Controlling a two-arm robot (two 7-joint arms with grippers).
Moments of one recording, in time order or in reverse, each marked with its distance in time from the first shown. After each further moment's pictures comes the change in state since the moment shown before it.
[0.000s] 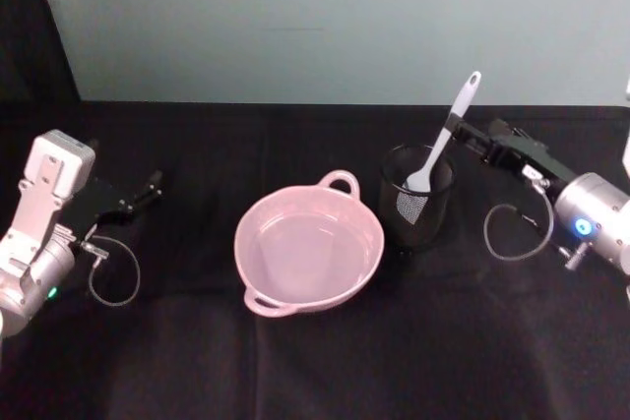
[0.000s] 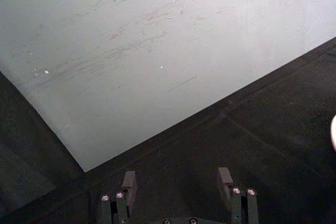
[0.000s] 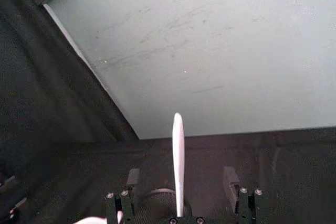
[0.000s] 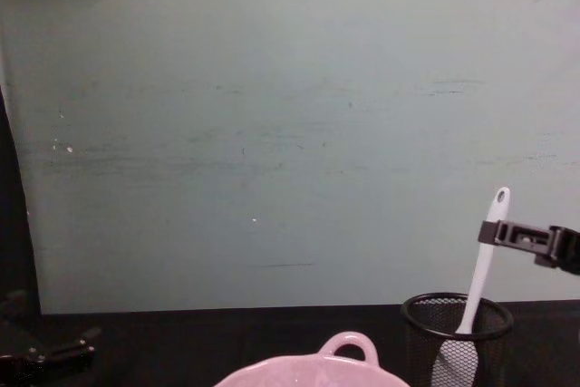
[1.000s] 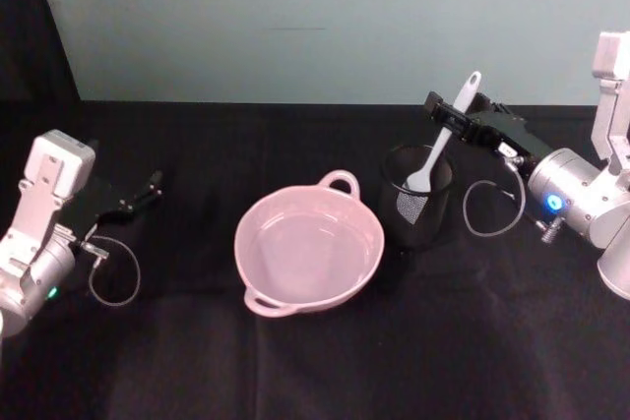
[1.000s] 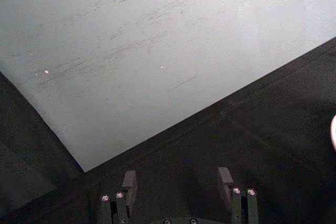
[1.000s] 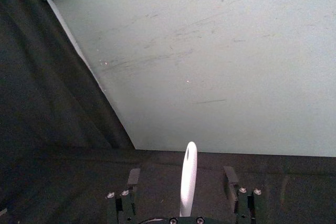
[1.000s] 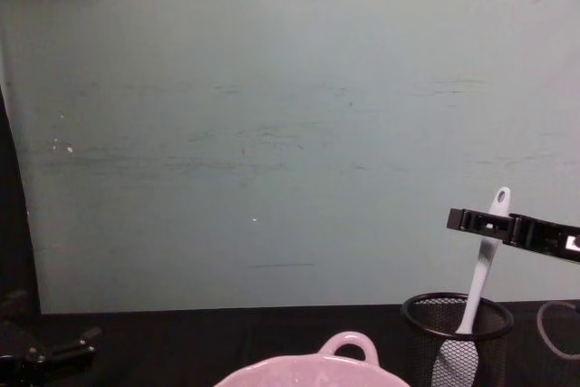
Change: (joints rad) left arm 0.000 0.000 0.000 0.000 0.000 0.000 0.000; right arm 0.105 -0.065 -0.039 0.117 -0.107 -0.055 0.024
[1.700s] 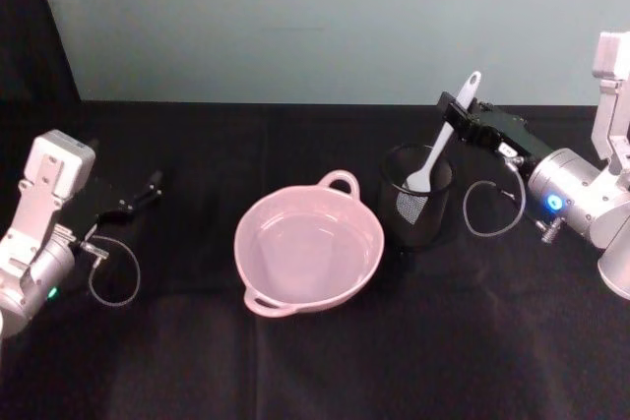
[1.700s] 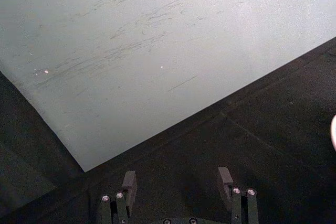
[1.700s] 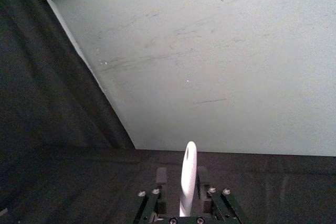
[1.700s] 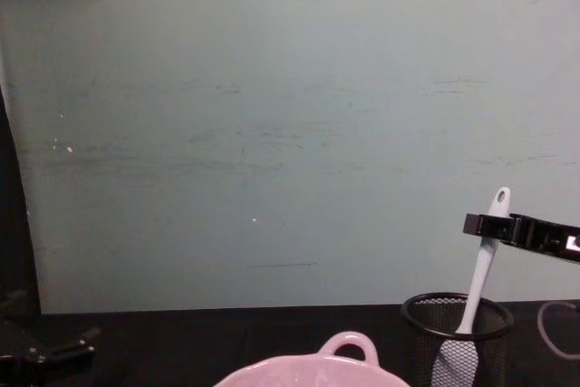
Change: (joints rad) left arm 0.000 0.000 0.000 0.000 0.000 0.000 0.000; right arm 0.000 0.002 -0.001 -0.001 0.003 0.003 -0.001
